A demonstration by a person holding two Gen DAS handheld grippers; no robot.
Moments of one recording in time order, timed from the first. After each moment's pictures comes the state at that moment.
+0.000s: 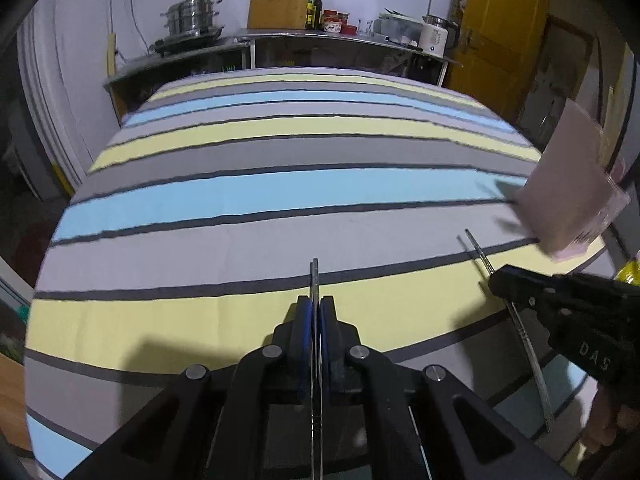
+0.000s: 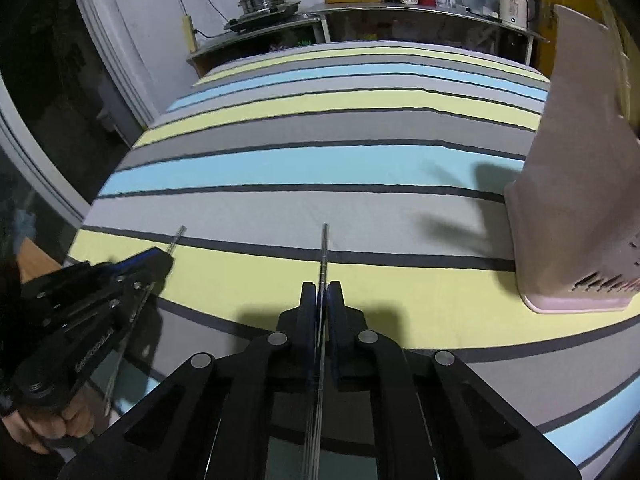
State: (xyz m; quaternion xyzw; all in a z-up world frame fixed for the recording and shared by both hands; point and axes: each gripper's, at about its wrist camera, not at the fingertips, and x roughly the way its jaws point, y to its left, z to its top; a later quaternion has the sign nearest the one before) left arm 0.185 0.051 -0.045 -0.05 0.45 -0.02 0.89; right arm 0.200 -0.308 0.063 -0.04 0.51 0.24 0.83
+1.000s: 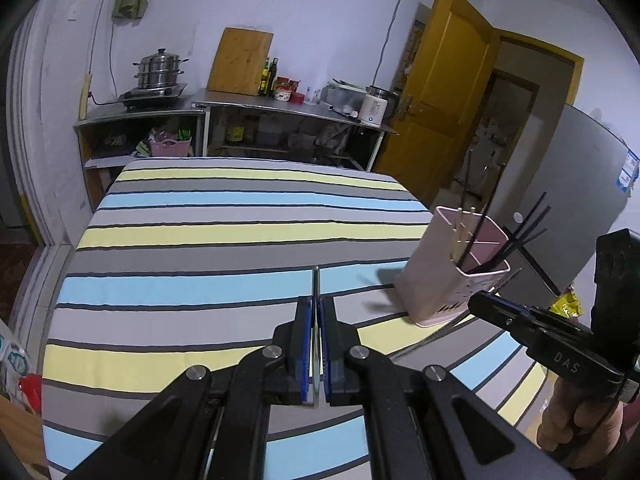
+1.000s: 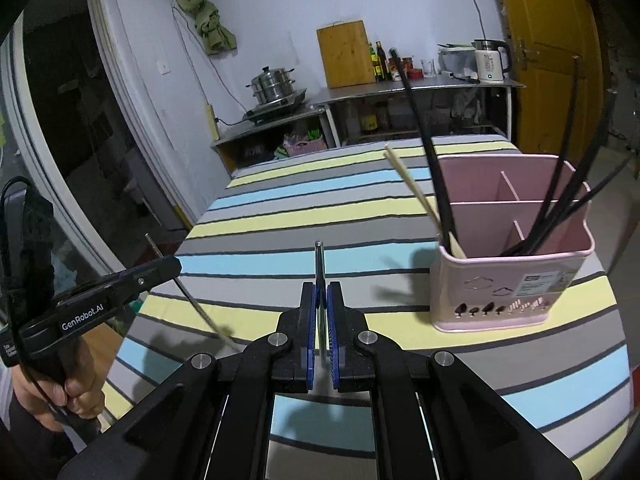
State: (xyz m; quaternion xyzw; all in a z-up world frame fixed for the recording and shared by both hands) left arm 0.136 0.035 0.081 -0.10 0.35 -0.12 0.93; right arm 0.155 -0.379 0.184 0.04 0.39 0.26 0.88
